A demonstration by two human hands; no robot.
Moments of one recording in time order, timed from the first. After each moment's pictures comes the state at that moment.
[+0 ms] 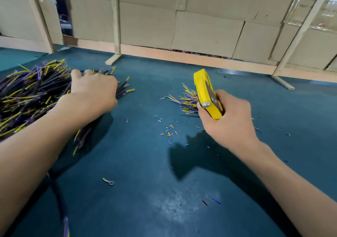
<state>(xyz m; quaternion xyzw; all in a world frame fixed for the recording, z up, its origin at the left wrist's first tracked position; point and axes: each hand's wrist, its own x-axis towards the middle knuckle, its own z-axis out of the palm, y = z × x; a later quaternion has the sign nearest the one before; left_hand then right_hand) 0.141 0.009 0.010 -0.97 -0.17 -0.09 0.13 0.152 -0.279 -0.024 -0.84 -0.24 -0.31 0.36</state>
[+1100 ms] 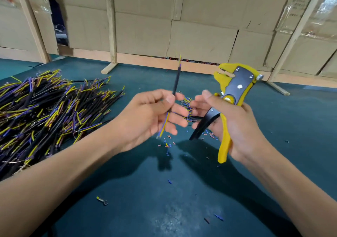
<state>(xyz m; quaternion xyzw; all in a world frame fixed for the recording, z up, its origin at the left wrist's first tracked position) 0.123 -0.079 -0.003 -0.60 0.15 0.03 -0.78 0.140 -0.271 0.008 -0.59 -0.10 0.03 0.80</state>
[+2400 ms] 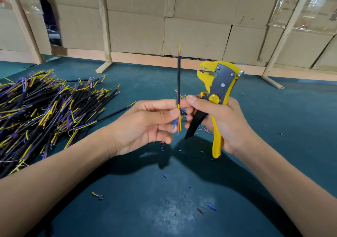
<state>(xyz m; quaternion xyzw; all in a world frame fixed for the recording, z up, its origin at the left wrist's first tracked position) 0.119 -0.077 -0.018 -0.58 0.22 0.15 -0.77 0.149 -0.279 -0.005 -0.64 -0.18 0.03 0.75</state>
